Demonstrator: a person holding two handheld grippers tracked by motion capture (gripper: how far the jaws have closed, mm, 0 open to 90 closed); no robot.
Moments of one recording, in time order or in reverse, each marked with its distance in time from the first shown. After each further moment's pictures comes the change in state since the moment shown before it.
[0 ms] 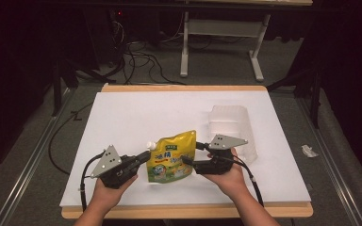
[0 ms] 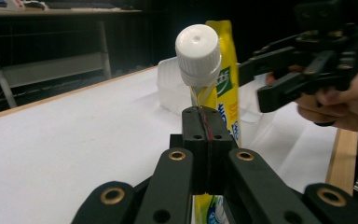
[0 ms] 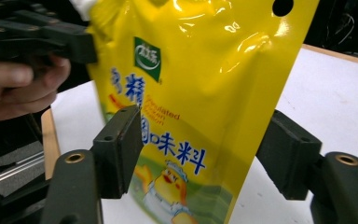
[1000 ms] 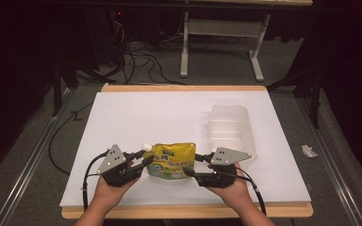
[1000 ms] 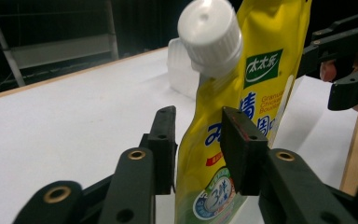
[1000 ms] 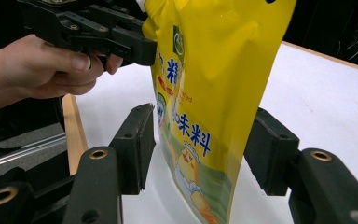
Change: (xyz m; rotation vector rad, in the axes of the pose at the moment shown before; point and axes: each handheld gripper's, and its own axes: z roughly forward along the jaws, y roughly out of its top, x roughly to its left) left arm 0.010 -0.010 0.007 0.054 0.062 0.011; right arm 0.025 -0.013 -0.016 -0.011 0.037 -0.088
